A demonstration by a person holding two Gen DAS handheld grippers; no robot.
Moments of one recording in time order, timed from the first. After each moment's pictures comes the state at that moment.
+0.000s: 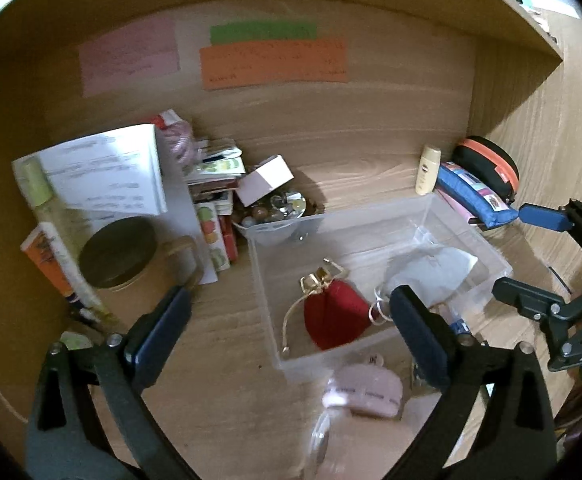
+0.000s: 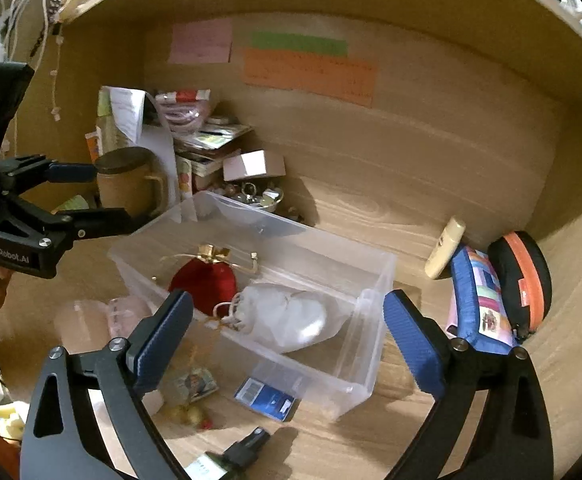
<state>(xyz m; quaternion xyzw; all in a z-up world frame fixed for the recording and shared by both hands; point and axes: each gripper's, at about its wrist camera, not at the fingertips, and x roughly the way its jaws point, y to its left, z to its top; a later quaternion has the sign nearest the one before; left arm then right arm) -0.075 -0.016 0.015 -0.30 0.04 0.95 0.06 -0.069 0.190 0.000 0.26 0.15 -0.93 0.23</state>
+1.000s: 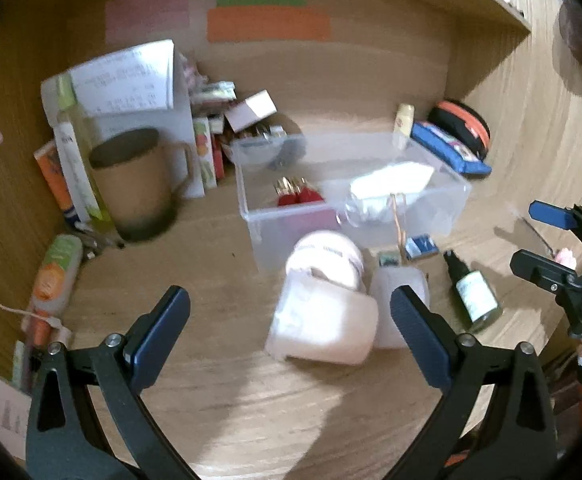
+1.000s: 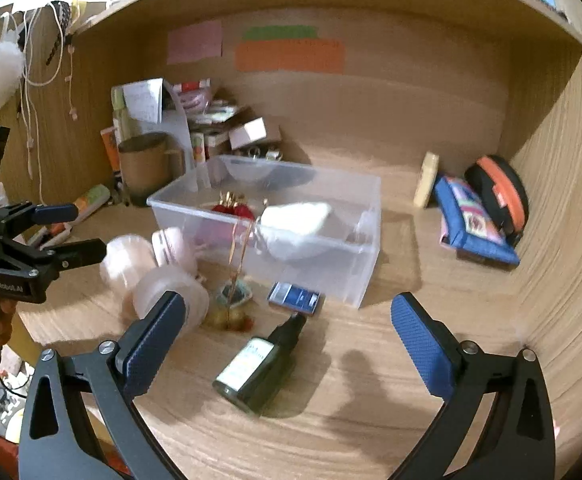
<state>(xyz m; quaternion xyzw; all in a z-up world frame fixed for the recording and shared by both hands) 0.008 -0.006 -0.034 -0.34 0.02 0.94 0.08 0.008 0.221 -0.035 0.30 0.08 -0.93 0.21</state>
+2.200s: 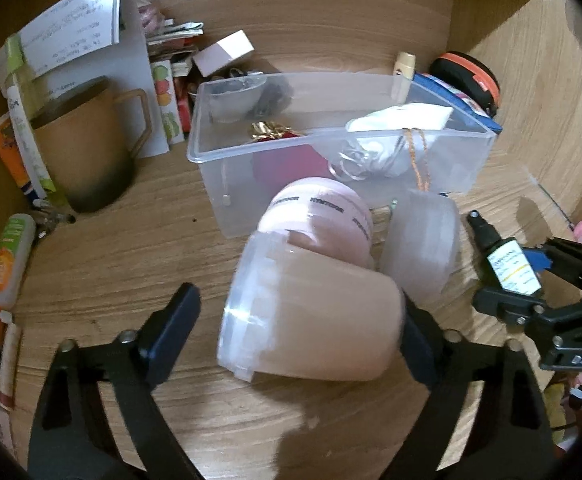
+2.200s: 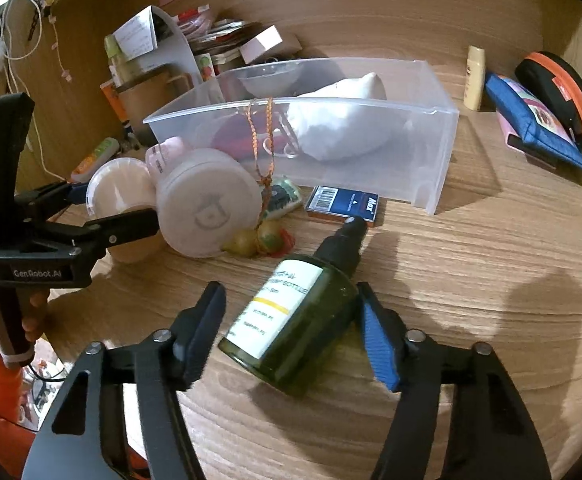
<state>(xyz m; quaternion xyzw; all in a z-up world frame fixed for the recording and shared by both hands) -0.027 0.012 -0.081 -0.40 0.02 0.91 0.09 -0.017 0.218 -0.105 0.40 0.03 -0.88 0.26</state>
